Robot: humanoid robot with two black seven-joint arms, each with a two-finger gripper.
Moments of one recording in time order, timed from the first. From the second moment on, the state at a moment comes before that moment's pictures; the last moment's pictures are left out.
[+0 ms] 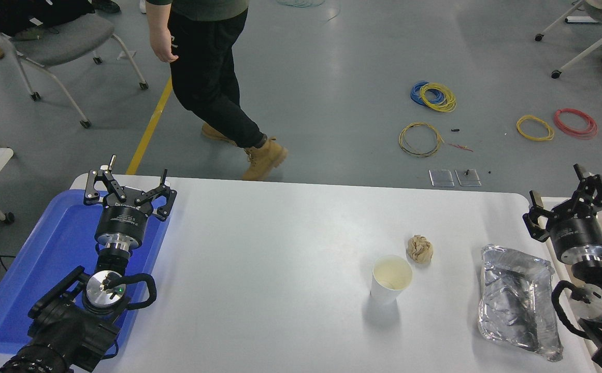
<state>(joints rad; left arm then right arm) -0.50 0.13 -1.12 -0.54 -0.09 -0.62 -0.36 0.46 -0.42 0.81 0.49 -0.10 0.33 0.58</state>
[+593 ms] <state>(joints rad) -0.50 0.13 -1.12 -0.54 -0.09 -0.62 -0.36 0.49 -0.46 0.77 0.50 -0.10 0.33 0.58</state>
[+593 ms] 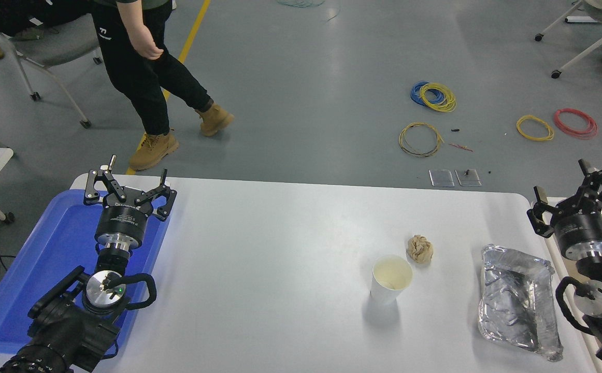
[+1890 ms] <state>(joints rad) -0.50 0.13 -1.12 -0.54 -0.09 -0.62 -0.36 1.50 -0.63 -1.06 0.51 -0.17 0.59 0.28</state>
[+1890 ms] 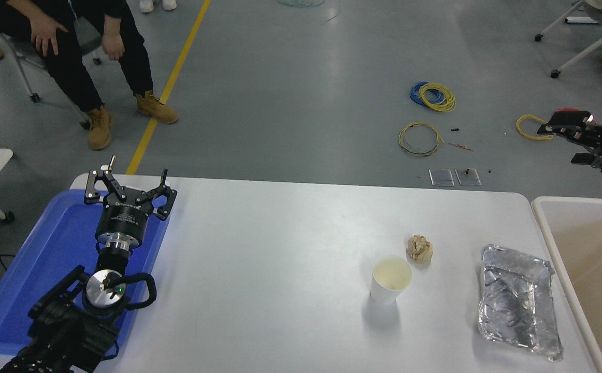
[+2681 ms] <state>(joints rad) -0.50 0.13 -1.12 -0.54 -0.09 -0.62 -0.36 1.90 -0.48 -1.27 0.91 -0.27 0.74 0.19</state>
